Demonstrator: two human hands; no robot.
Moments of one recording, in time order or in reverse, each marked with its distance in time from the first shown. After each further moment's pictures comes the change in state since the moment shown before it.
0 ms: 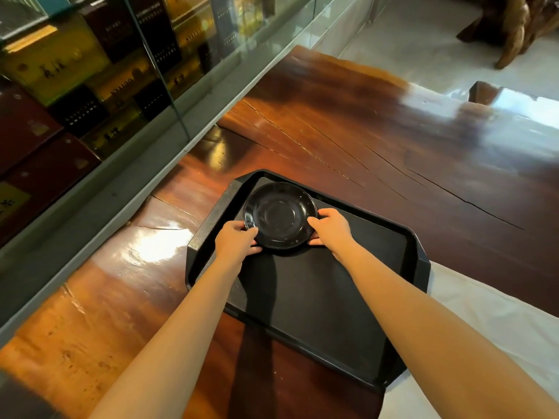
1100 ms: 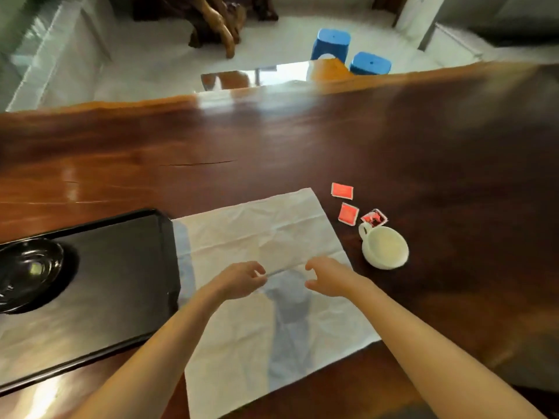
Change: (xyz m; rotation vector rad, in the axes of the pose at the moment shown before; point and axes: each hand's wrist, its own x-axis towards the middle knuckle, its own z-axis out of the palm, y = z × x) left_hand -0.317 -0.086 0.257 1.413 -1.050 0.718; right_hand -0.319 0.267 -0.304 -0.658 0.102 0.198
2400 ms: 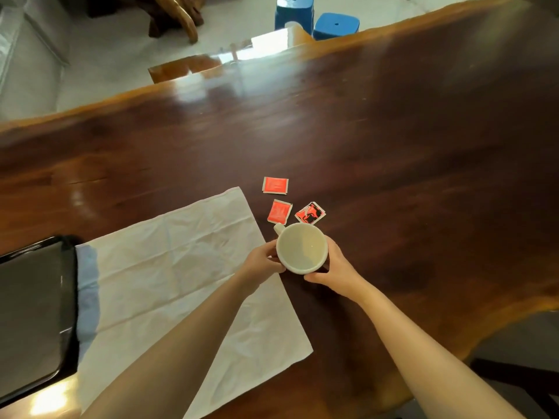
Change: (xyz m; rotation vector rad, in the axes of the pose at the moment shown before) left_hand 0.133 0.188 0.101 -0.713 0.008 -0.019; right_hand 0.012 0.228 0.011 0.976 0.248 -0.022
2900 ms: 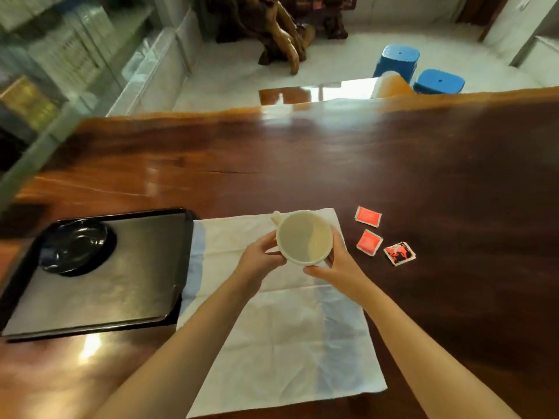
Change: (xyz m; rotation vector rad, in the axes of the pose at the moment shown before) left_hand -0.115 -0.015 -0.144 -0.335 0.355 0.221; right_hand 0.008 -0.137 0.121 0.071 -0.239 -0.402
